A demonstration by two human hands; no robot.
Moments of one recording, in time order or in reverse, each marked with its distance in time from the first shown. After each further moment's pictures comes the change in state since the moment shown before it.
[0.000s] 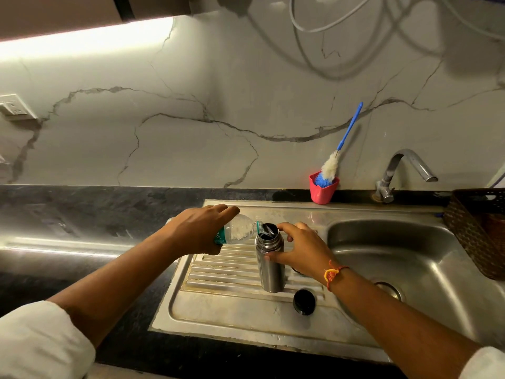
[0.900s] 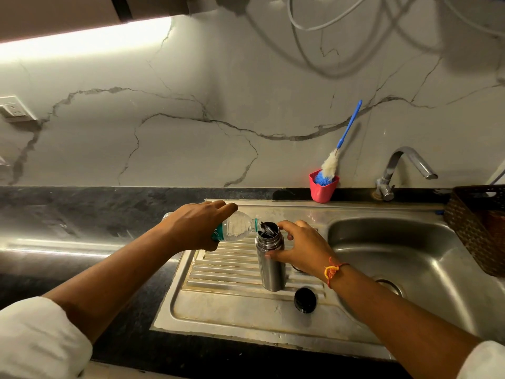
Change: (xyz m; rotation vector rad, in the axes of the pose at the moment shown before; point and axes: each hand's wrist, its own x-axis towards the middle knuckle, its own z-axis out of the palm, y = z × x) left_hand 0.002 -0.007 -0.004 0.046 0.004 0.005; right_hand 0.001 -0.001 0.000 -0.022 -0.004 0.000
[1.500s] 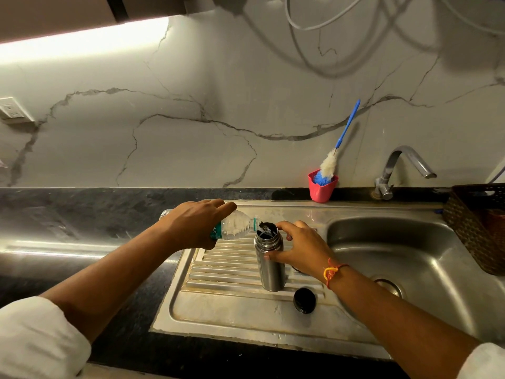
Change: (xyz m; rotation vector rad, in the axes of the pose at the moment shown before) left_hand 0.004 -0.001 -0.003 0.053 -0.016 -0.002; right_hand 0.001 0.005 0.002 0.001 0.003 -0.010
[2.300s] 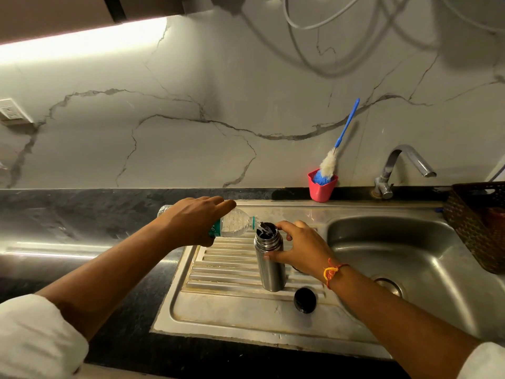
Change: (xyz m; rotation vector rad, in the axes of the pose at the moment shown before) left_hand 0.001 -0.005 -0.006 0.037 0.020 0.018; right_hand 0.001 0.002 0.001 -0.003 -0.001 -0.005
